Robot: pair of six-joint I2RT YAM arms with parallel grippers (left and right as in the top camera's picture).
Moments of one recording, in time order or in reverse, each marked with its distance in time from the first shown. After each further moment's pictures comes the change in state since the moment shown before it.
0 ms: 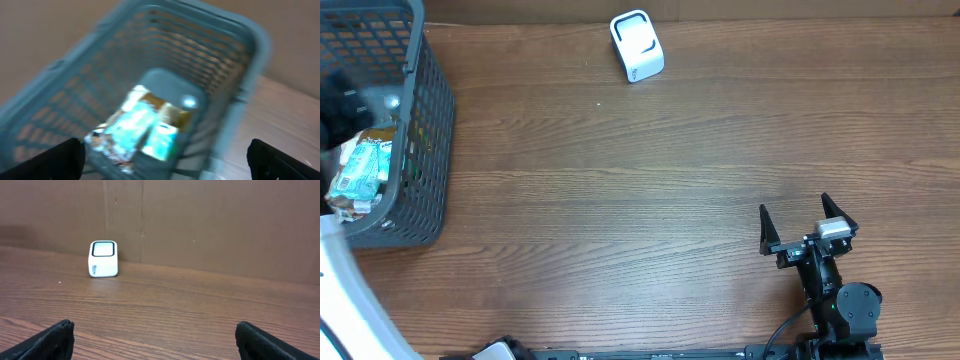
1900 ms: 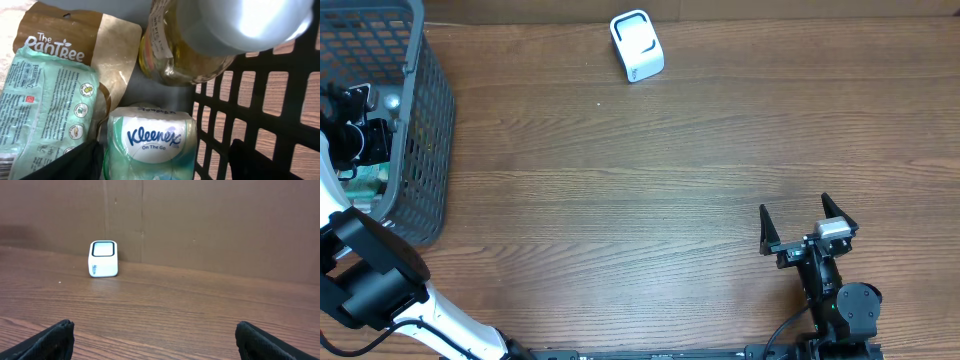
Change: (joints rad) left arm 0.084 0.622 0.007 -0.090 0.332 0.465; right arm 0.000 0.000 0.000 0.000 0.000 0.000
